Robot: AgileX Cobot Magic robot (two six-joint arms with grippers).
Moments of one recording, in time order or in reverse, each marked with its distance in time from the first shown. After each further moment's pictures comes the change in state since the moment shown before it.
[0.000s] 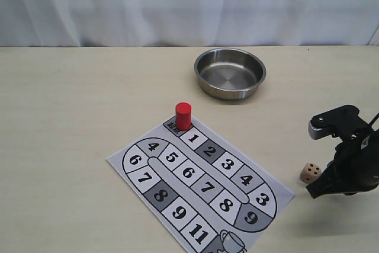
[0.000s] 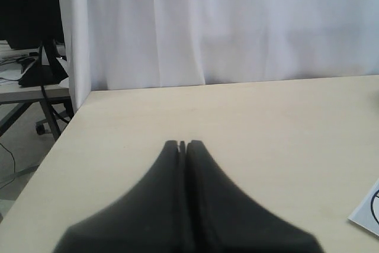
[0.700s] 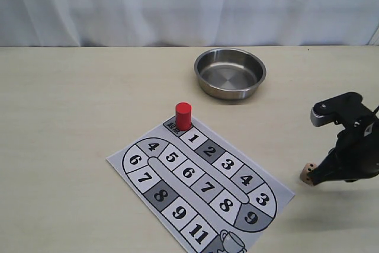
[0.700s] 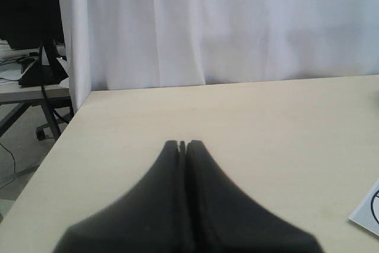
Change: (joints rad) left arm 0.000 0.000 0.000 0.000 0.000 0.000; right arm 0.000 -0.046 -0.050 0.000 0.045 0.000
